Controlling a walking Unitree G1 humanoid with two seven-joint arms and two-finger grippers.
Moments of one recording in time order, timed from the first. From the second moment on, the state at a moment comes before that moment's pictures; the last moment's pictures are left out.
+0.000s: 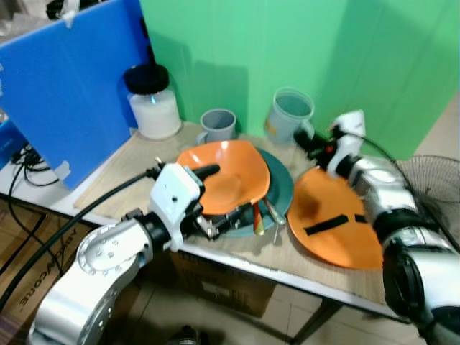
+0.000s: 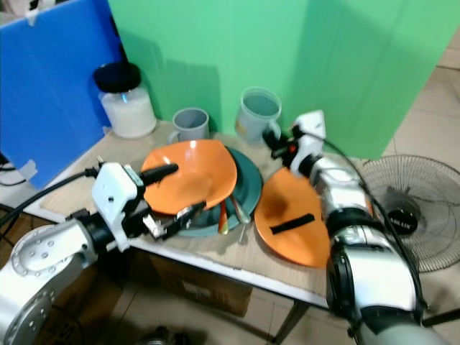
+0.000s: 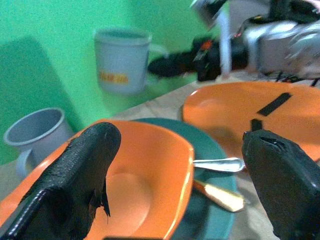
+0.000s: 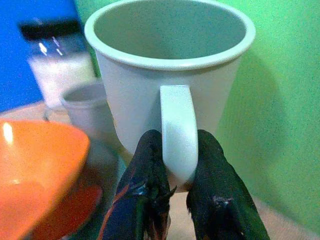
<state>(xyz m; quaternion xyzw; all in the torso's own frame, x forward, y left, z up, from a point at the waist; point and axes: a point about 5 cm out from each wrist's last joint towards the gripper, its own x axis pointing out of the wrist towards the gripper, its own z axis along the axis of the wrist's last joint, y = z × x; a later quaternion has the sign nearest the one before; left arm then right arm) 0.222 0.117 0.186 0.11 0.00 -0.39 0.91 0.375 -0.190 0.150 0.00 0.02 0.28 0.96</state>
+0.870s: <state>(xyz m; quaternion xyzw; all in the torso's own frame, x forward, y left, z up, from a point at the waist) 0.225 0.112 0.174 0.11 -0.04 -0.17 0.98 0.250 -0.177 0.161 -0.02 -0.02 0.11 0.99</state>
